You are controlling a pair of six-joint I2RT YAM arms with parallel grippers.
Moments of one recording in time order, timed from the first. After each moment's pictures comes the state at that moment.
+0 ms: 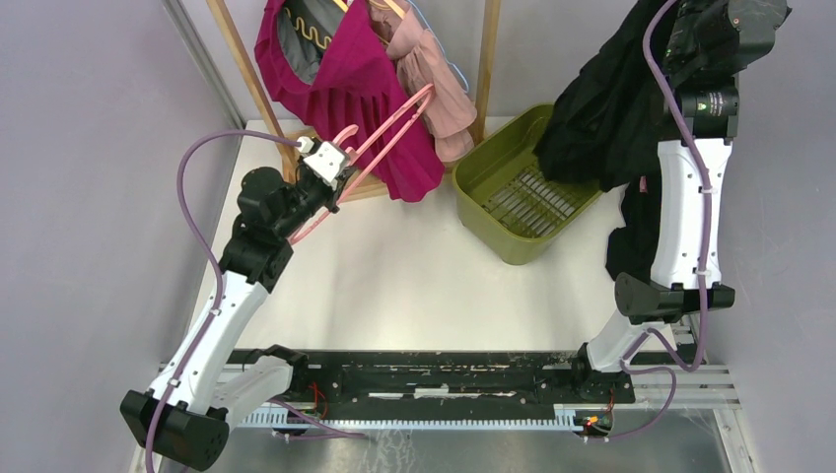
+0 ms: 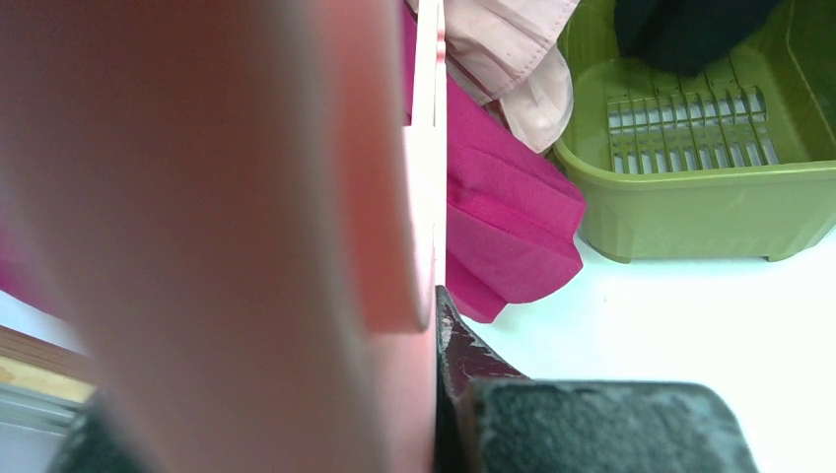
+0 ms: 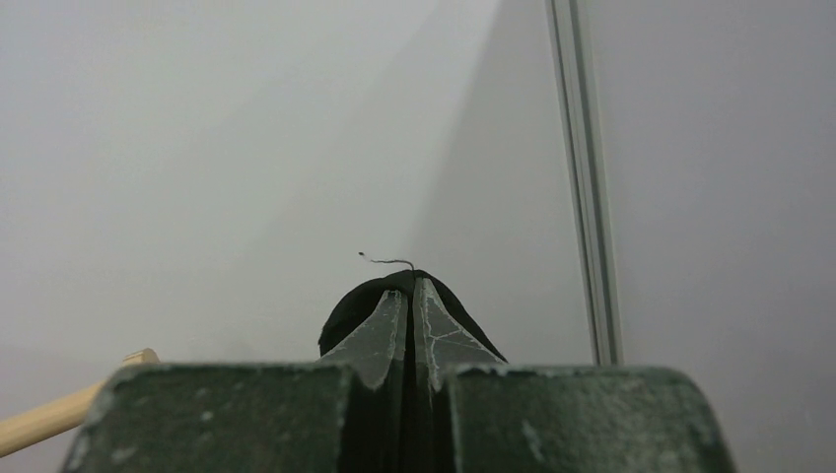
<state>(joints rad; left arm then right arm) -0.31 0.96 0.99 -0.07 0.32 0.34 0.02 1.71 2.41 -0.09 0.32 0.07</state>
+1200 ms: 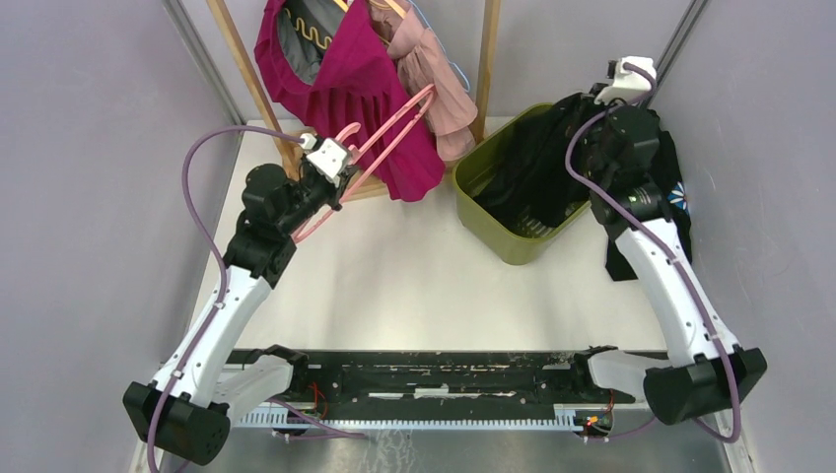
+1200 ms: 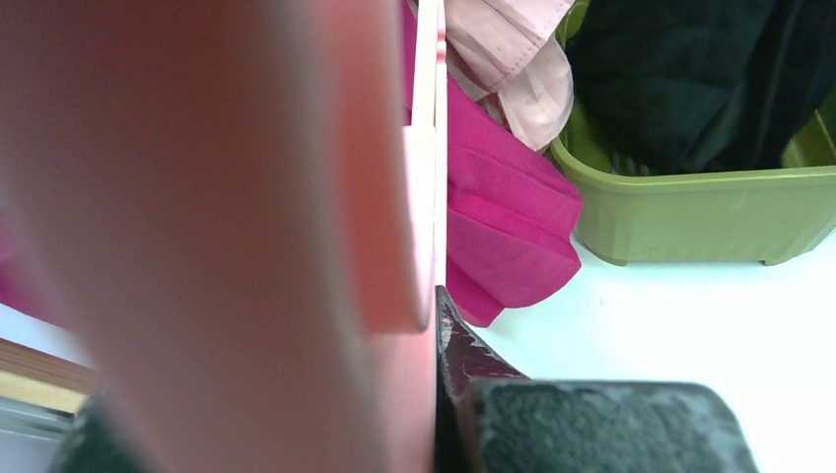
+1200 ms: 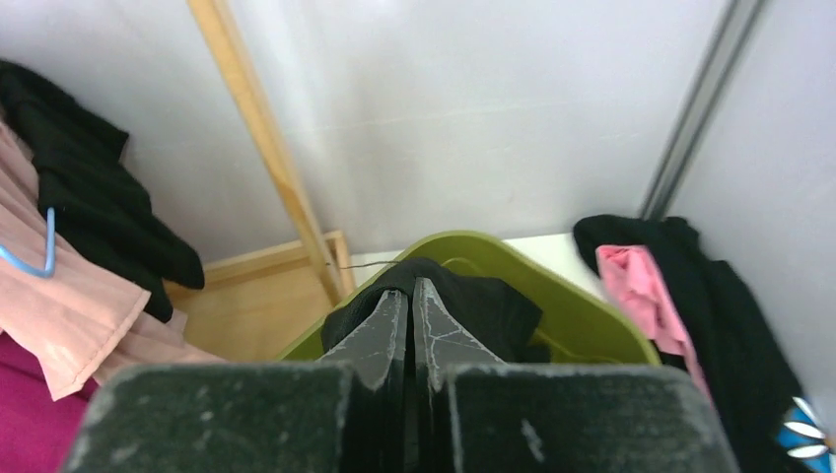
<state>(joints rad) -0.31 0.98 0.99 -0.05 0.32 0.32 0.24 1.25 1.33 -0.05 0.28 0.10</state>
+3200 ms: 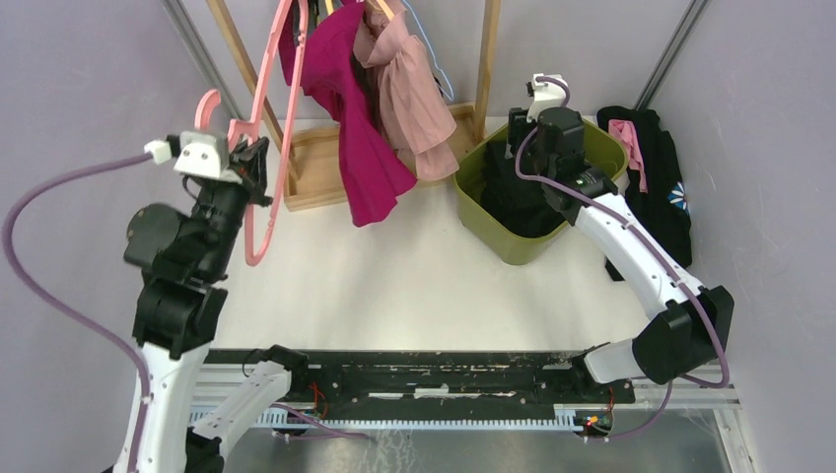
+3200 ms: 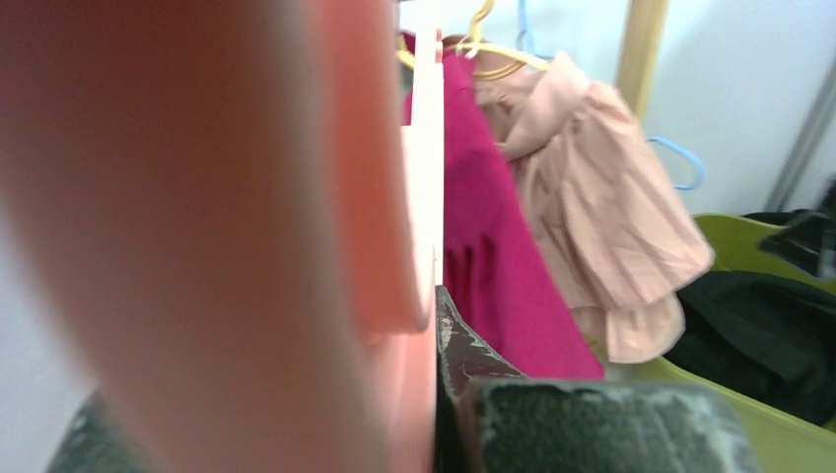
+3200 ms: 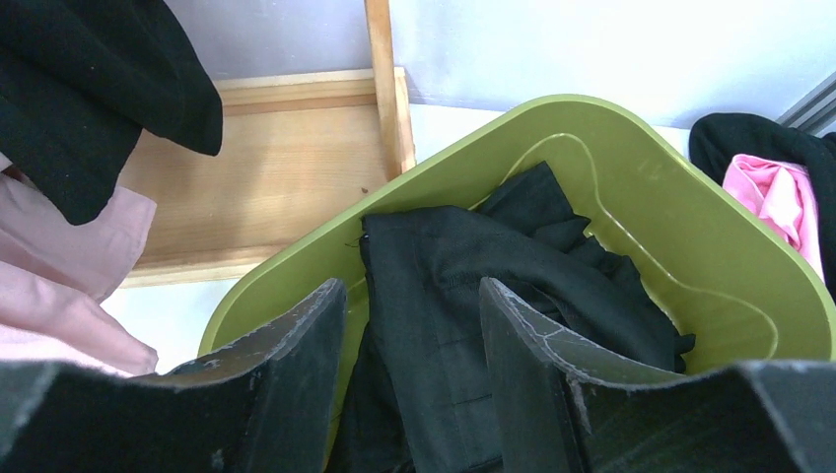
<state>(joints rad) -0.32 0.73 1.35 -0.35 -0.08 0.11 0.39 1.41 1.33 -0.17 0.30 0.07</state>
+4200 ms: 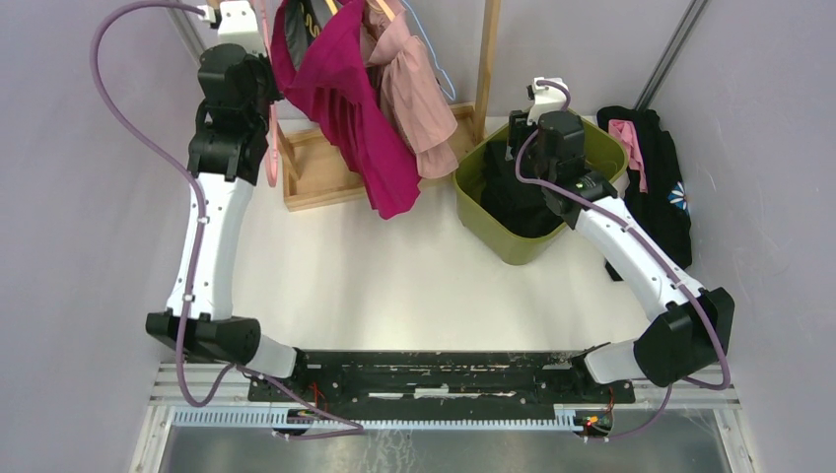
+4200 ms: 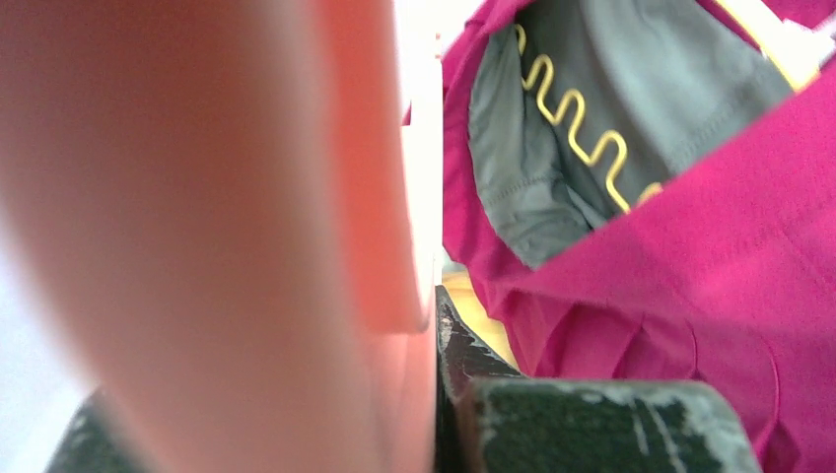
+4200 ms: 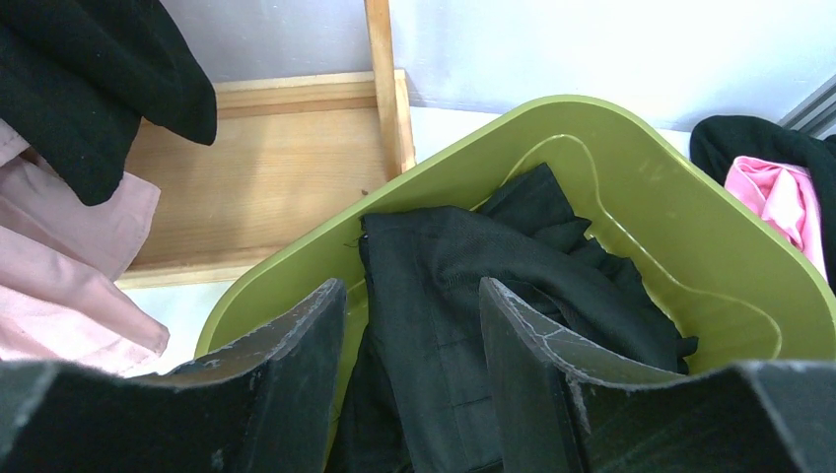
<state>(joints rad) -0.15 1.44 1.84 -0.46 -0.36 0.04 0.39 1.40 1.30 -0.13 0.30 0.07</state>
